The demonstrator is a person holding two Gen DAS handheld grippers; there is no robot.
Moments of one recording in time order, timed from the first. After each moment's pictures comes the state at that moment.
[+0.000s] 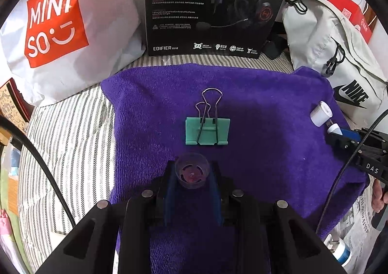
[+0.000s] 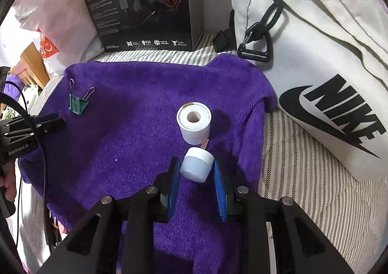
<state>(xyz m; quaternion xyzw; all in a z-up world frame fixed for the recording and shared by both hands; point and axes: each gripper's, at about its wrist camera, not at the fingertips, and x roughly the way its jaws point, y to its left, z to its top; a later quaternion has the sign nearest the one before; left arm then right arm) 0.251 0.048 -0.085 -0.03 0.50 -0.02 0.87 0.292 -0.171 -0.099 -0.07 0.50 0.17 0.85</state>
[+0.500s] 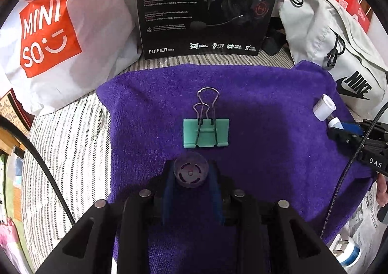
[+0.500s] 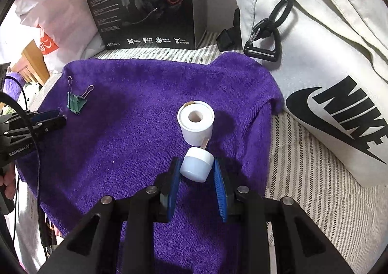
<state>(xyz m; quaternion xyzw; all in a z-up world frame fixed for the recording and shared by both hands) 0.255 0.041 -0.091 0.00 0.49 -0.02 0.87 0.297 -0.167 -0.103 -0.07 0.49 0.18 0.85</state>
